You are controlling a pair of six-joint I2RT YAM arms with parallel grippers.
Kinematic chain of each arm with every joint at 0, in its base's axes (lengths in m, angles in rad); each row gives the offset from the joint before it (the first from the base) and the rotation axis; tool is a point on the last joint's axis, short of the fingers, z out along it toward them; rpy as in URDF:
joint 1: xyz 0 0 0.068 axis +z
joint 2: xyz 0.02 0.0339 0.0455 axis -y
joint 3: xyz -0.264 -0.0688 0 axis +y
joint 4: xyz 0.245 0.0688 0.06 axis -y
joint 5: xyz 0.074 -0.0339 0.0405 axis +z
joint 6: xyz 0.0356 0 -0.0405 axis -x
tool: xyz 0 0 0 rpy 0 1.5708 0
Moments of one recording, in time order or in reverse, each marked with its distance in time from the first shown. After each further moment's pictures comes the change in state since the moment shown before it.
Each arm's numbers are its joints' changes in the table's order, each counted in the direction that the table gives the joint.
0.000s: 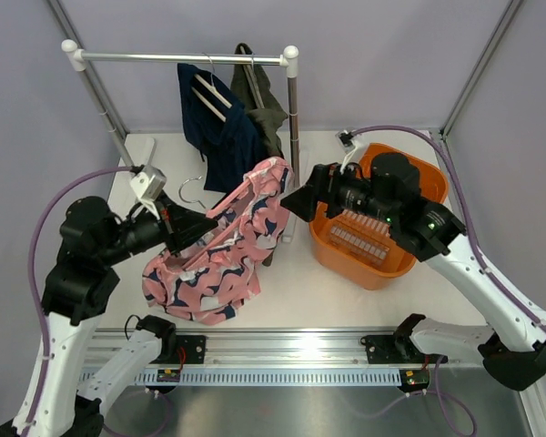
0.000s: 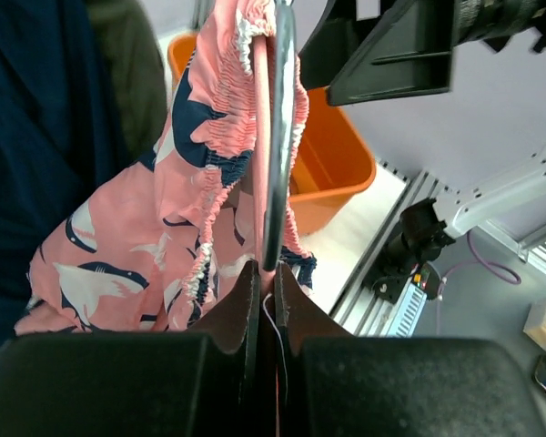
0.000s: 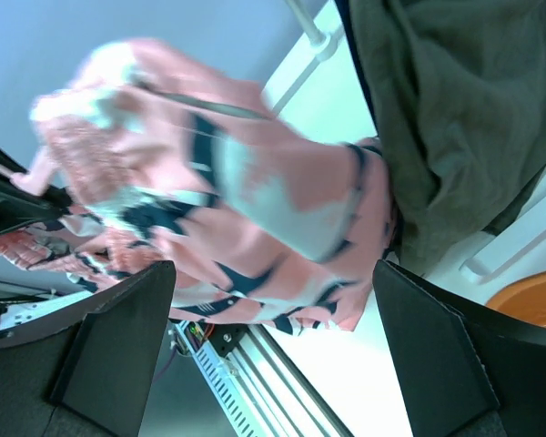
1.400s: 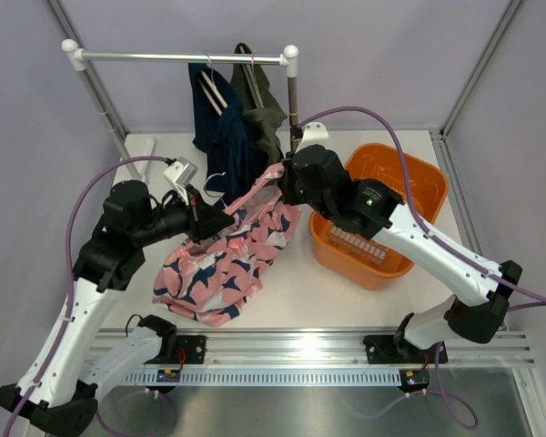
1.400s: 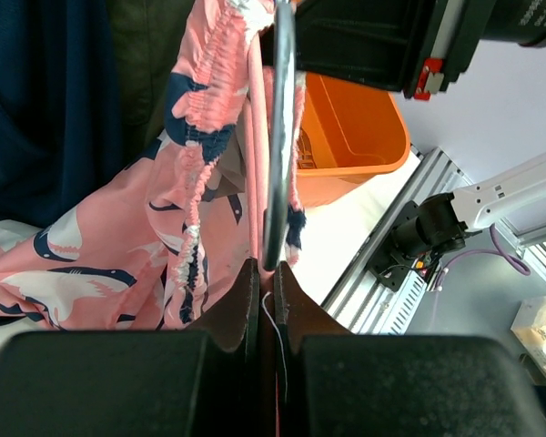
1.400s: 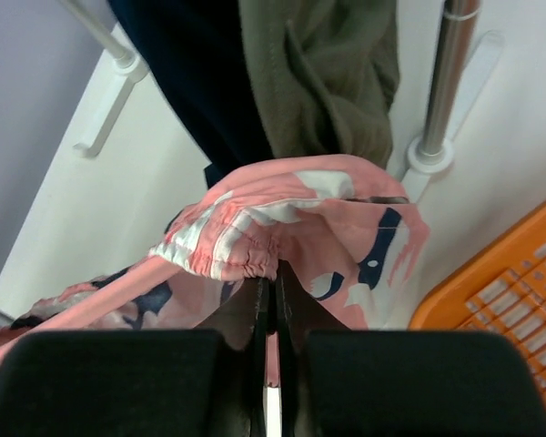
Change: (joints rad) left arm -0.089 -0.137 0.119 0.077 0.098 0.053; right arm 0.259 -0.369 -0.321 -0.206 -0.668 0.027
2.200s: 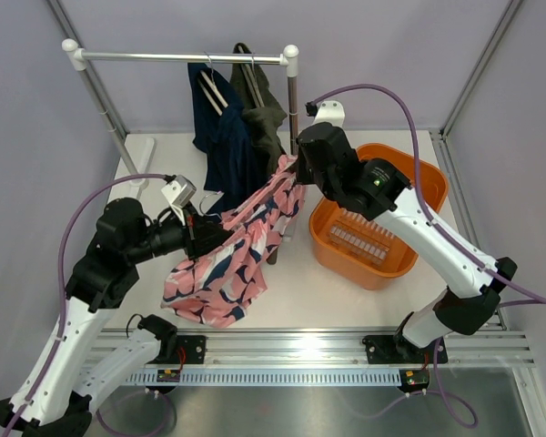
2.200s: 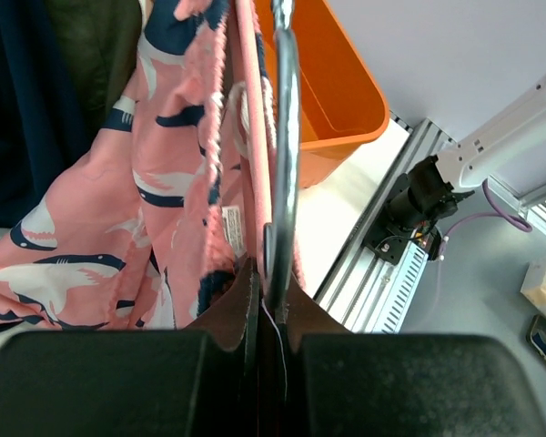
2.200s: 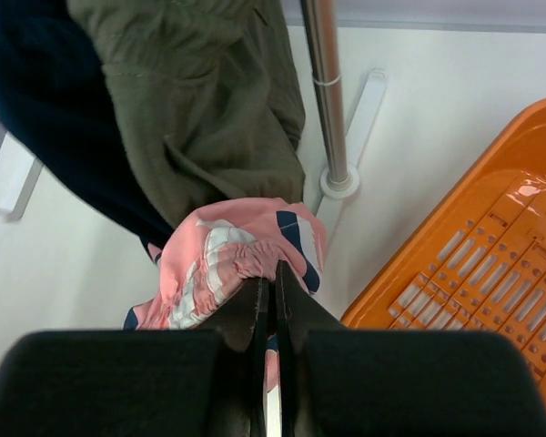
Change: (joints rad) left arm -0.047 0.114 0.065 -0.017 -0.023 -0.062; right arm -0.073 -0.081 -0.208 -0.166 -0.149 0.035
